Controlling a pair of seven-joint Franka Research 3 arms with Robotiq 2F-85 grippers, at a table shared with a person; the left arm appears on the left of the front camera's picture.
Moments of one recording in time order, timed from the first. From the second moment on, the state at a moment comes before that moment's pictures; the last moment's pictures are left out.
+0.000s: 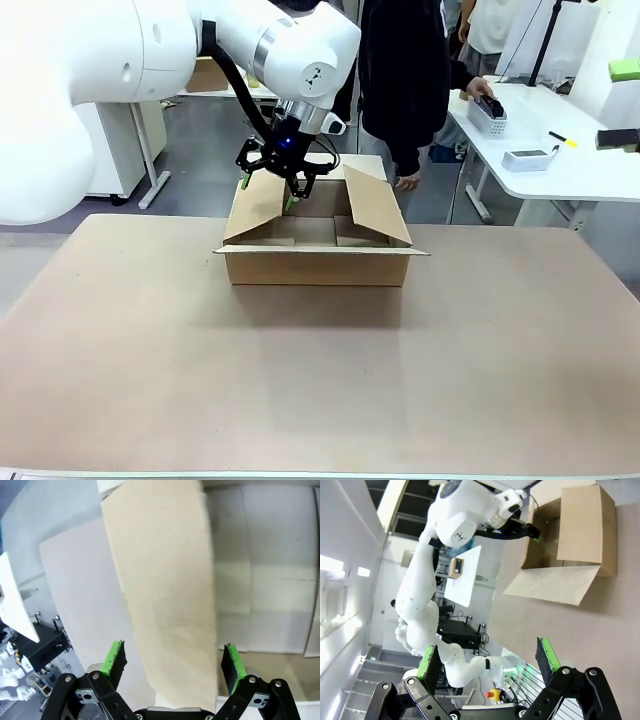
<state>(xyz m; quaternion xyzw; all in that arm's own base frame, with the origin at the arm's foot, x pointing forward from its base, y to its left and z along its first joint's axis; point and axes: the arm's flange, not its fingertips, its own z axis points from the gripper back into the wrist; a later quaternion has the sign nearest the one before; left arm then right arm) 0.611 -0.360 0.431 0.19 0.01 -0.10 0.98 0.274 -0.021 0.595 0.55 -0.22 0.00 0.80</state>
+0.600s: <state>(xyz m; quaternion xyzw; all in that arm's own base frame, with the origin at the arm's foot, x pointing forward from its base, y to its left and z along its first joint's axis) 0.606 -0.309 0.466 0.24 0.00 -0.04 0.97 0.274 -0.021 0.596 0.55 -0.22 0.00 0.80</state>
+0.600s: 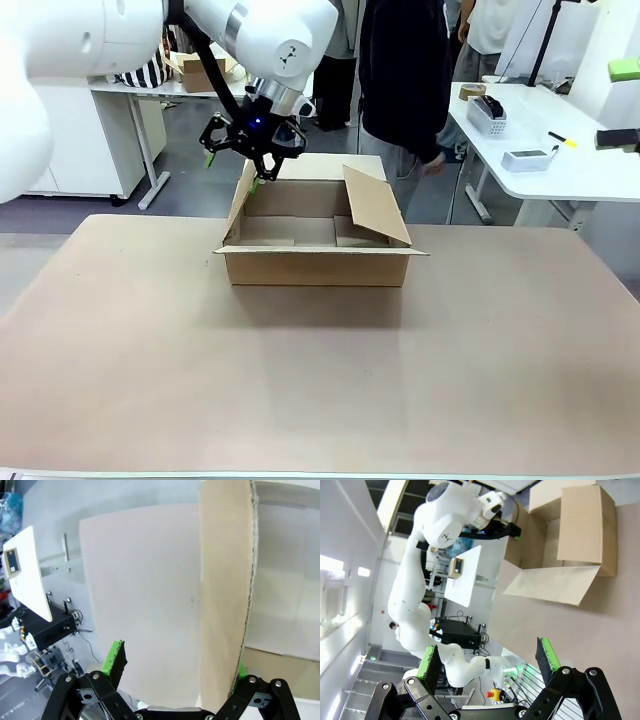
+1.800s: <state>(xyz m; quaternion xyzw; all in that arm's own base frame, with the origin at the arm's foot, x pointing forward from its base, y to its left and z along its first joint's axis) 0.569 -0.186 0.463 -0.07 -0.06 0.03 0.99 0.274 -0.021 0.596 0.55 -0.22 0.00 0.80</state>
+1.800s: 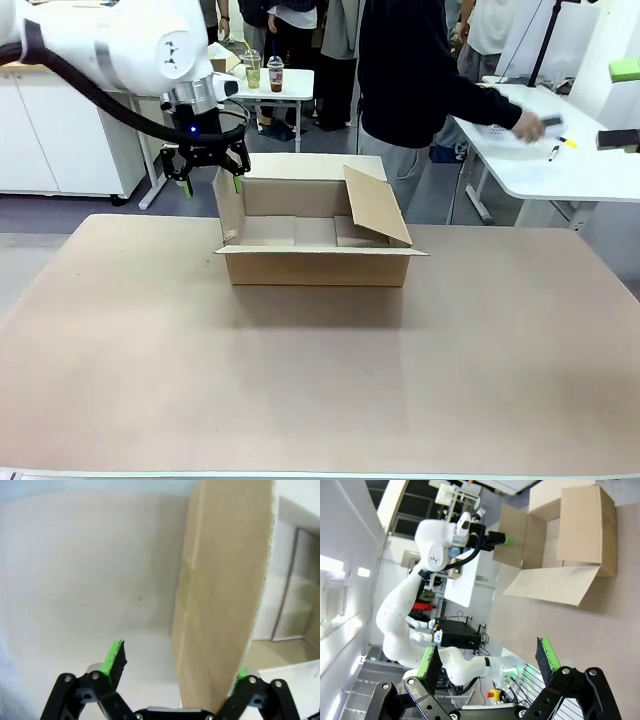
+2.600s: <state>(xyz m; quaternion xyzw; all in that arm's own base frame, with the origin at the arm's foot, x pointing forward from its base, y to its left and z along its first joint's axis) 0.522 -0.106 0.425 -0.23 -0.12 0.07 0.96 0.274 -0.021 0.596 0.55 -0.22 0.00 0.80</state>
